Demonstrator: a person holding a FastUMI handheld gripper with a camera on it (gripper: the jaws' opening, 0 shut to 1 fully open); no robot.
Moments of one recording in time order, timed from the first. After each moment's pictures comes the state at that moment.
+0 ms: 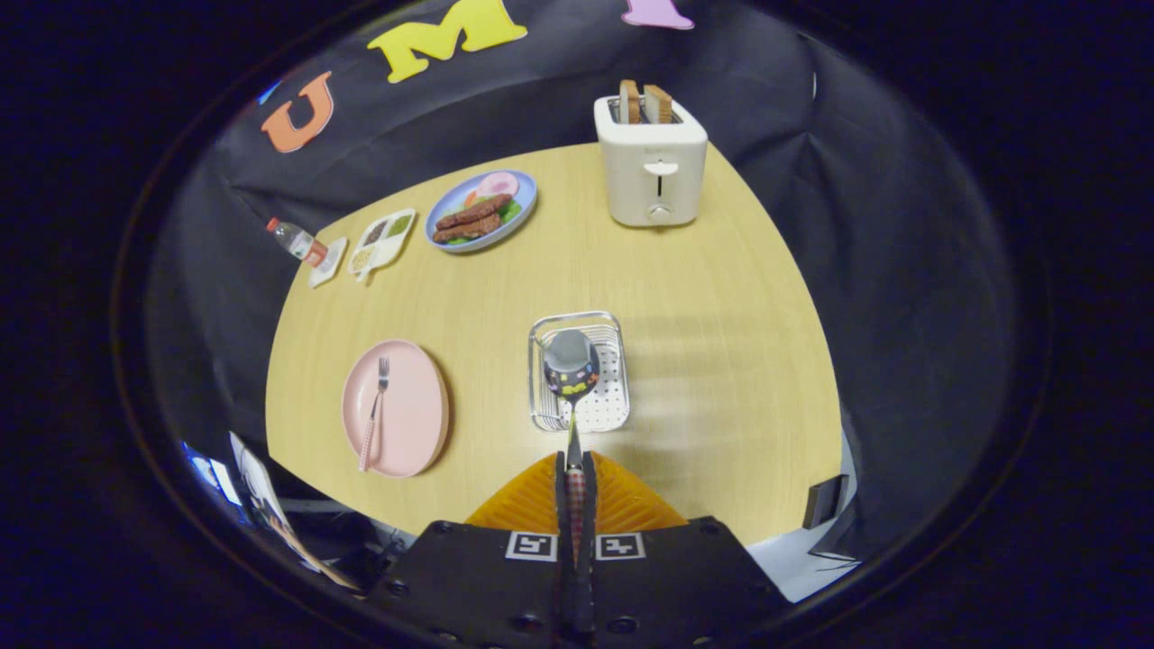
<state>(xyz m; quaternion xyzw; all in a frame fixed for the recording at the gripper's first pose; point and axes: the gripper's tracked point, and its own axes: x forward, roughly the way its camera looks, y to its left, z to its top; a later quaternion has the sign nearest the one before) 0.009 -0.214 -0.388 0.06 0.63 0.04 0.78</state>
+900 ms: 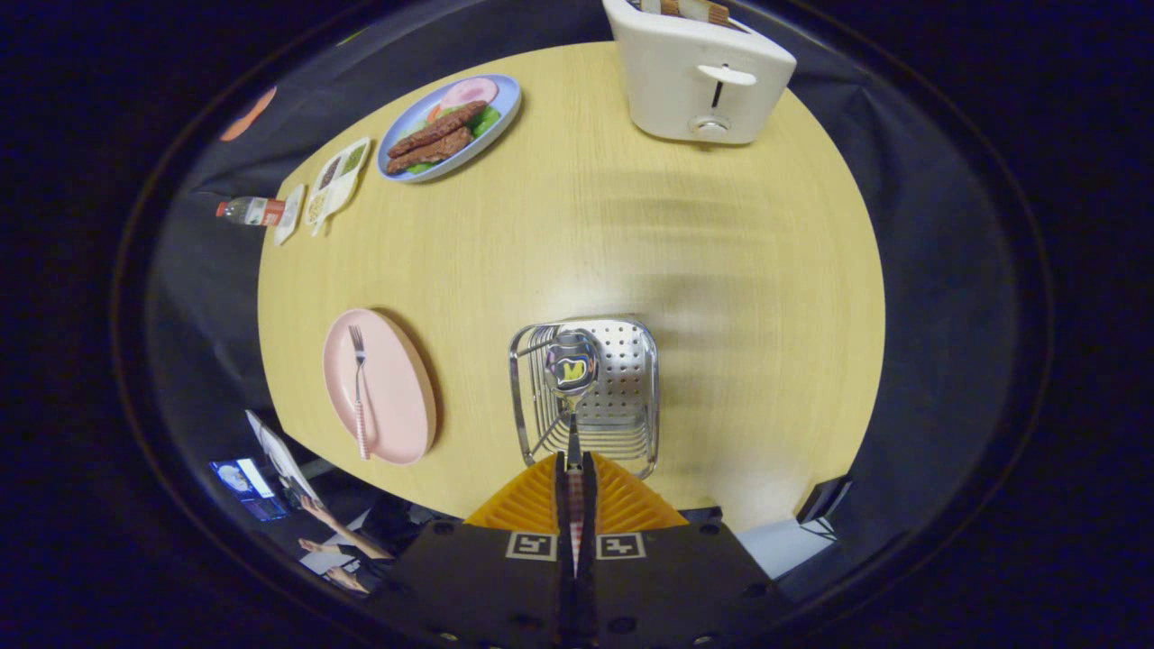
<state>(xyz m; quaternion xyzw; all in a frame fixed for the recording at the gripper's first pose) 0.049 -0.201 -0.429 0.05 0.77 0.05 0.64</state>
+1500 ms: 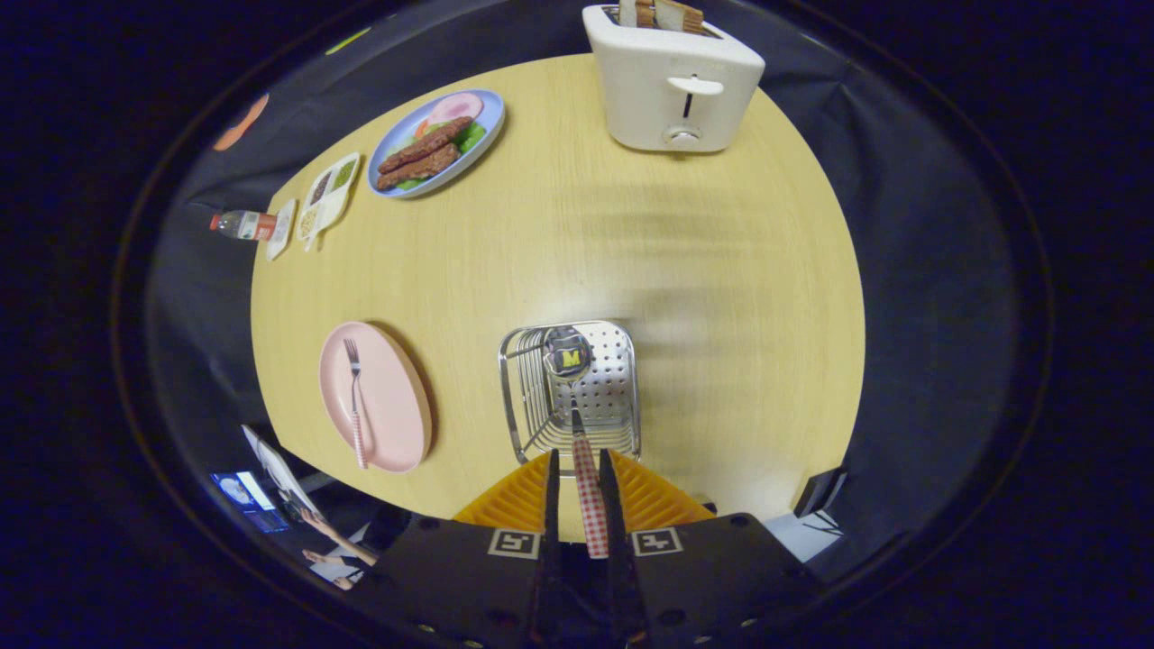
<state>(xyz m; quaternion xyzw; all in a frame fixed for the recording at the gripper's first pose) 0.050 -0.205 -0.418 0.06 0.74 0.02 0.66</state>
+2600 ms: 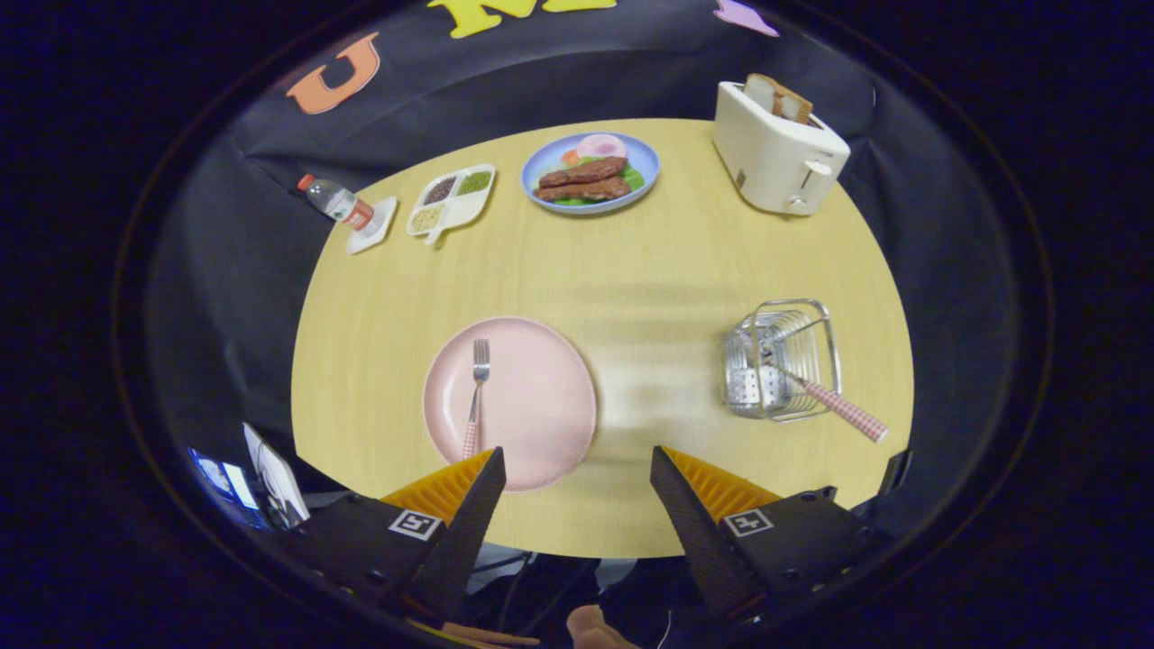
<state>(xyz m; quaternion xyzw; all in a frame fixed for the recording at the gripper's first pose) 0.001 -0.023 -0.401 0.05 0.65 0.07 0.75</state>
